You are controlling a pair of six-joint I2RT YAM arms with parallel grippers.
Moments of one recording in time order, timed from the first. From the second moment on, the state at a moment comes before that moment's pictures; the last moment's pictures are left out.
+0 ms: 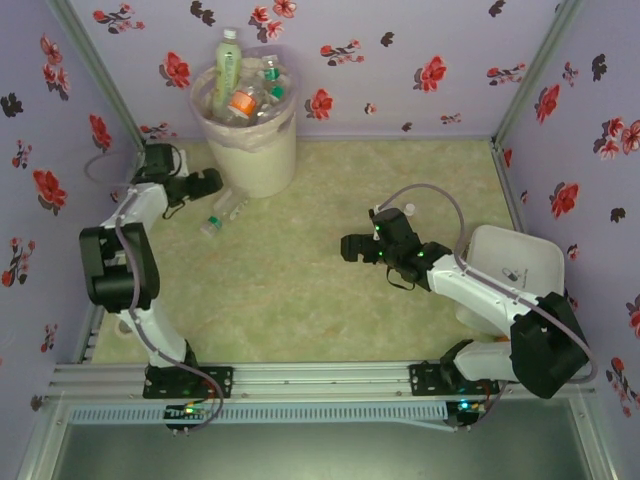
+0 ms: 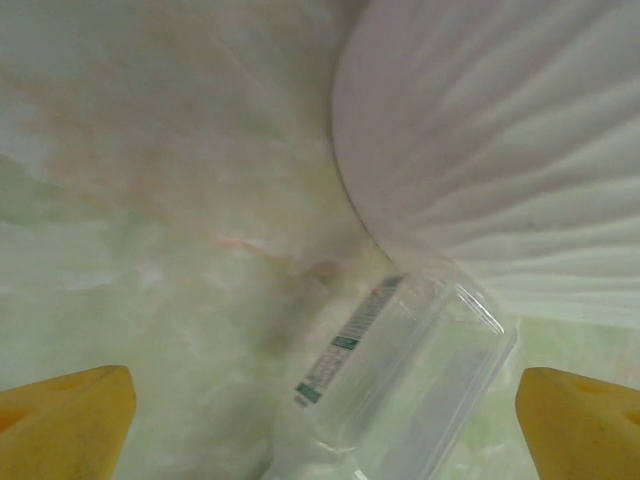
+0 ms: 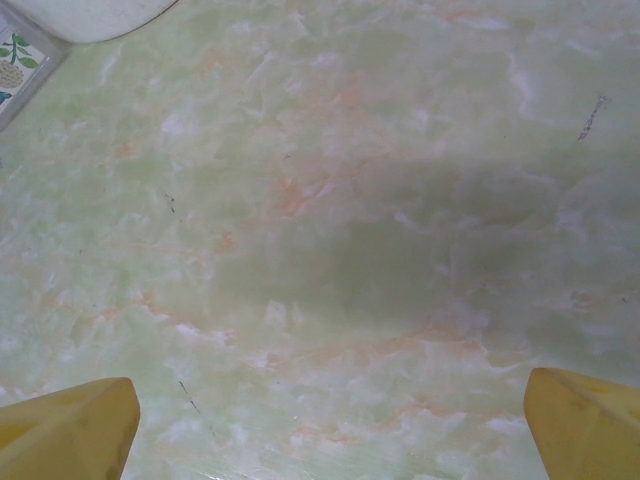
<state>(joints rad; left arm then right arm) 0.06 1.83 1.33 -0.39 0.26 -0.23 0.63 1.28 0.77 -0.27 0.05 0.48</state>
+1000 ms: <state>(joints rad) -0.07 1.76 1.34 -0.61 0.00 -0.07 0.63 1.33 0.78 -0.27 0.04 0.49</state>
